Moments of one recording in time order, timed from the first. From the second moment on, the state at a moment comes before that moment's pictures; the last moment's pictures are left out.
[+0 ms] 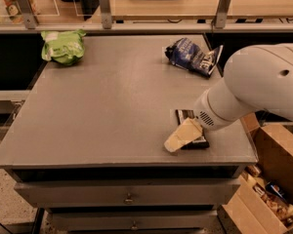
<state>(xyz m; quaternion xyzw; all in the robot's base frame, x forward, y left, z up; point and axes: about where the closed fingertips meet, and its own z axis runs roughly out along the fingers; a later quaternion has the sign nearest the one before) 0.494 -0.126 0.799 -0.38 0.89 0.04 0.23</state>
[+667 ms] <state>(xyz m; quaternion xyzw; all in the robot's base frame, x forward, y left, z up) 0.494 -0.126 0.816 -0.38 0.89 0.04 0.23</state>
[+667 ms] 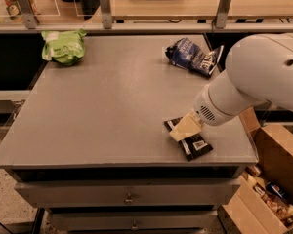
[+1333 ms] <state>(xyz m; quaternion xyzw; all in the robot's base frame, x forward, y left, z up) 0.498 -0.120 0.831 -0.40 0.88 0.04 0.24</state>
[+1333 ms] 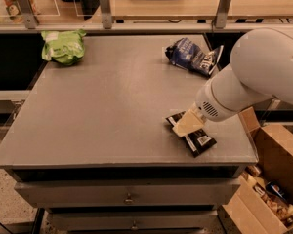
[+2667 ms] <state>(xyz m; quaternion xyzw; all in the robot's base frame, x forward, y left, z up) 0.644 -0.105 0.860 -0.40 0.86 0.04 0.32</state>
